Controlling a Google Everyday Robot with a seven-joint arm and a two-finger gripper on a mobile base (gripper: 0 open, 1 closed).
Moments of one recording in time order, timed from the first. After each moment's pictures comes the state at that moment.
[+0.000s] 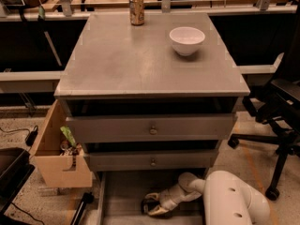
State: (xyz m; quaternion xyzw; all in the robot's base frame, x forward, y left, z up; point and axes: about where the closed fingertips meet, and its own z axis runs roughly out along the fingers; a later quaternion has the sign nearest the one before) arm 0.477 -0.017 0.110 -0.70 0.57 0.36 0.25
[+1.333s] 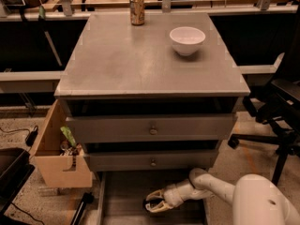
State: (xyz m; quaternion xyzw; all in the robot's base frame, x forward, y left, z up) arm 0.464 -0.015 0.225 -0.68 0.50 0.41 0.34
